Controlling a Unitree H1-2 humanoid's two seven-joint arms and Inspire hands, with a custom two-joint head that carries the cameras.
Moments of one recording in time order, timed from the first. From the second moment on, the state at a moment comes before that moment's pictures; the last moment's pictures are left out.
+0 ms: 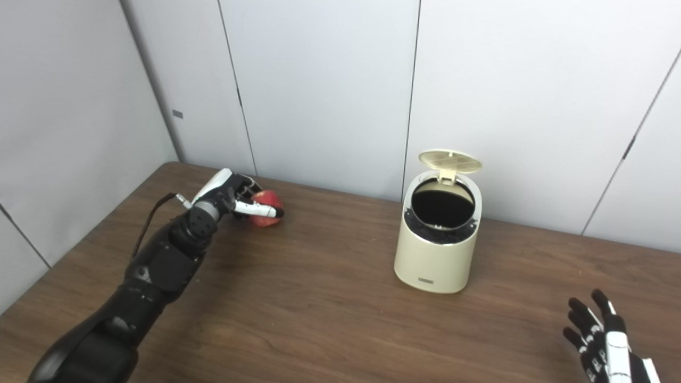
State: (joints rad) left arm -0.63 0.51 -0.10 0.59 0.38 0.31 -0.08; right arm -0.01 -0.14 -0.10 -0.26 0.13 0.25 0.06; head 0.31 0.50
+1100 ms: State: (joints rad) left arm -0.37 0.23 0.07 -0.06 0.31 0.25 0.14; right arm -0.02 -0.12 -0.10 -0.13 0.09 0.10 0.05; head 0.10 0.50
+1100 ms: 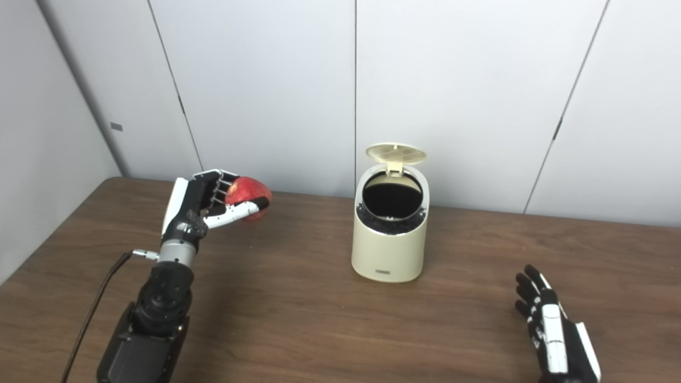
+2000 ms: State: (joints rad) left arm -0.42 0.11 -0.09 -0.08 0.50 0.06 0.20; right arm -0.04 -0.09 -0.06 -0.14 -0.02 0.07 0.00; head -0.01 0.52
